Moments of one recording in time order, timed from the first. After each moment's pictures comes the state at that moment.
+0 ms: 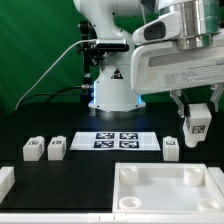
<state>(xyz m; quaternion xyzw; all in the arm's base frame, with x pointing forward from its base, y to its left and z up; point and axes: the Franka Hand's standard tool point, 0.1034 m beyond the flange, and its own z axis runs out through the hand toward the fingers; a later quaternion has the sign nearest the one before) 0.560 0.106 0.147 -0.99 -0.01 -0.13 0.07</state>
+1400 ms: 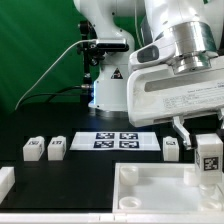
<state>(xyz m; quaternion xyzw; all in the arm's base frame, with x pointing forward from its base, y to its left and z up) 0.617 0.106 0.114 -0.95 0.02 -0.30 0.08</state>
